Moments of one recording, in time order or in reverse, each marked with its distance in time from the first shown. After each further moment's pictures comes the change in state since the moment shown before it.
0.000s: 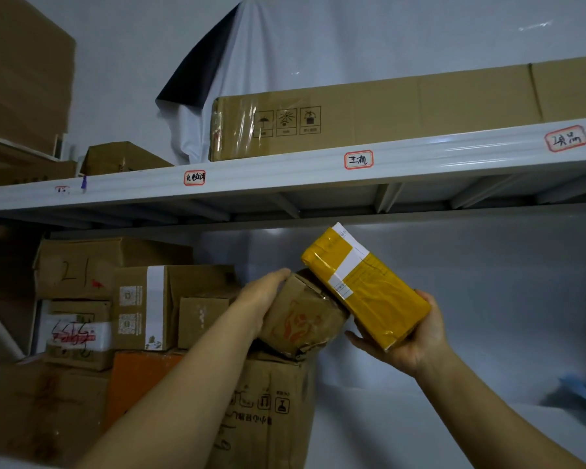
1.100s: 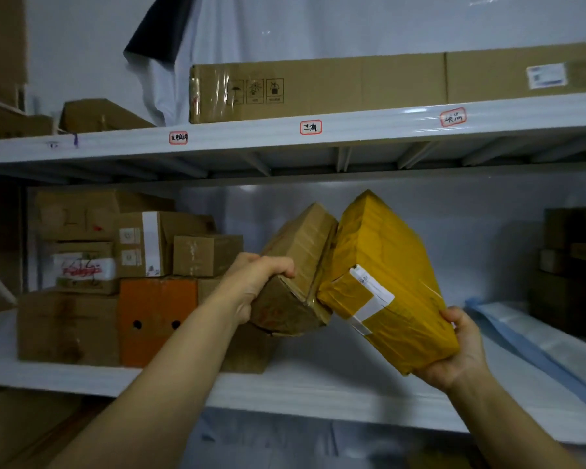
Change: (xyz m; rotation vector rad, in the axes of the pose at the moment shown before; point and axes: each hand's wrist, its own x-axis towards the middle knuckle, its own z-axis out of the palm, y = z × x) left_hand -0.142 -0.044 0.007 -0.061 -0.168 0.086; right_hand -0.192 -0.001 -0.089 0.004 0.133 -0.065
